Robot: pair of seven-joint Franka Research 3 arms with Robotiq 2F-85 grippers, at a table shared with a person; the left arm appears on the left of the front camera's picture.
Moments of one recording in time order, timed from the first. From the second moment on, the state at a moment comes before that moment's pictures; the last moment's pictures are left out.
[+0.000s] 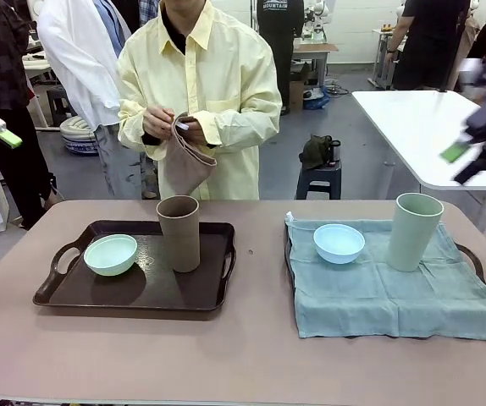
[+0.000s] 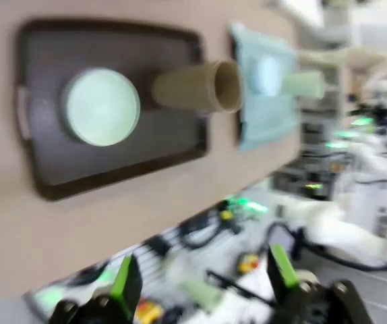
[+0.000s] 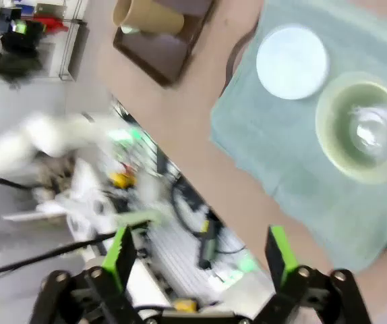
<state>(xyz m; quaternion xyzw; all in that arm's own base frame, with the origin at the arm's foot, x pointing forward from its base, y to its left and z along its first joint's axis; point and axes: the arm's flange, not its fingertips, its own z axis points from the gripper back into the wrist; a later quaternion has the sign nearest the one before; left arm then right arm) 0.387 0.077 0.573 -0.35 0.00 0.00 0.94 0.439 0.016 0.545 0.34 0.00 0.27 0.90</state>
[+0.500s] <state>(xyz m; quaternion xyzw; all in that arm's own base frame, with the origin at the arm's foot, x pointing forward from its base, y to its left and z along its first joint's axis) 0.361 0.038 0.606 -0.23 0.03 0.00 0.97 0.490 0.208 0.454 0.25 -0.12 0.41 0.87</state>
